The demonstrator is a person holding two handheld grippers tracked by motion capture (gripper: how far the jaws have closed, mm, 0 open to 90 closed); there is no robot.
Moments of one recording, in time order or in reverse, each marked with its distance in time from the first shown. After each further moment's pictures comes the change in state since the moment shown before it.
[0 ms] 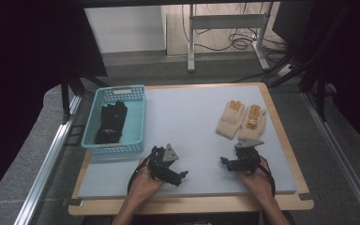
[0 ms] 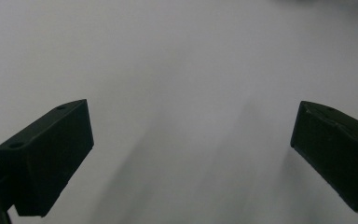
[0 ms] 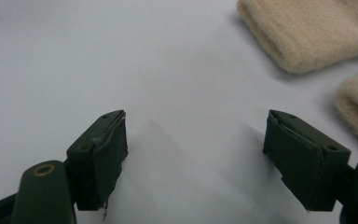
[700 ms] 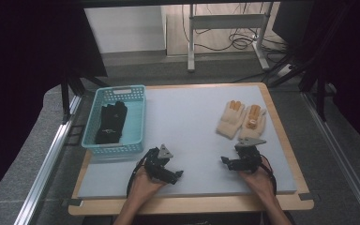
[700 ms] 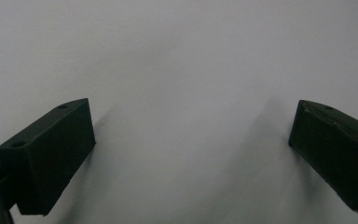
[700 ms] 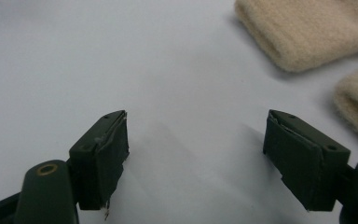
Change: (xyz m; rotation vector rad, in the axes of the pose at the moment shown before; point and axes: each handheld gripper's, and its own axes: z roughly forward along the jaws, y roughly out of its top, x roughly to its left) left arm 0.014 -0.014 0.009 0.047 0.003 -0.091; right arm -0.005 0.000 -0.002 -0.009 0.030 0.042
